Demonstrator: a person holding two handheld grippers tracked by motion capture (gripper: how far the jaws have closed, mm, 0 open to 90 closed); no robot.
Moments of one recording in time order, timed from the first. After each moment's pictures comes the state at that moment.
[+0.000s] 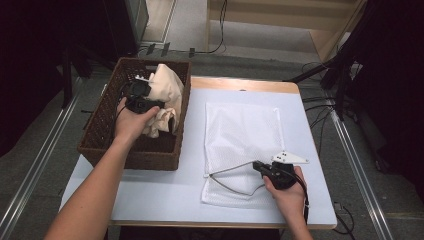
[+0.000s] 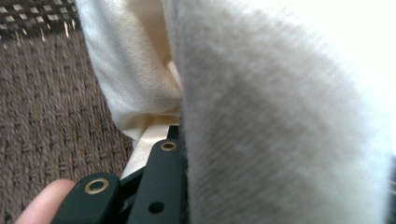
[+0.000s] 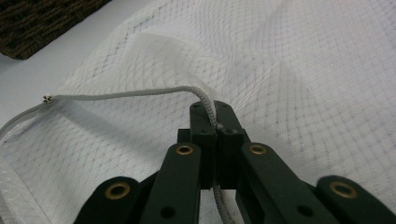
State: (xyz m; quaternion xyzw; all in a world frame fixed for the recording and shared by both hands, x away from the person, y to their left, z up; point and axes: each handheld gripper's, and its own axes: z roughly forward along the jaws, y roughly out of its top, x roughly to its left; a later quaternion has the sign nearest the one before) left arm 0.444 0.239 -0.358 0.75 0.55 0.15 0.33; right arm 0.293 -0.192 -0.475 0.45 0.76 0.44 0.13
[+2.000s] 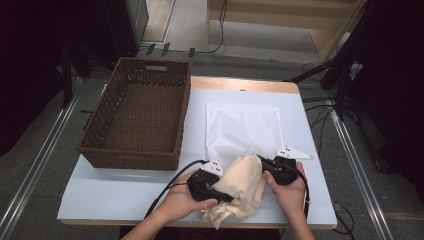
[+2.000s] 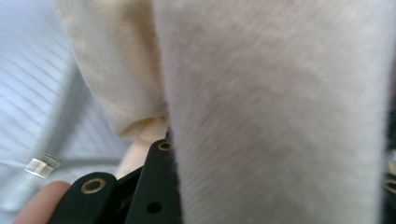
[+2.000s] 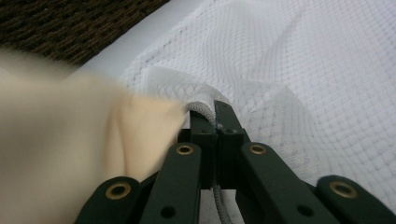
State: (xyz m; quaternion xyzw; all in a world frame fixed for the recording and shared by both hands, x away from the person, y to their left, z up) left arm 0.264 0.062 -0.442 0.90 0.21 -0.10 0.37; right arm 0.301 -0.194 -0.464 0.45 0.74 0.48 0.13
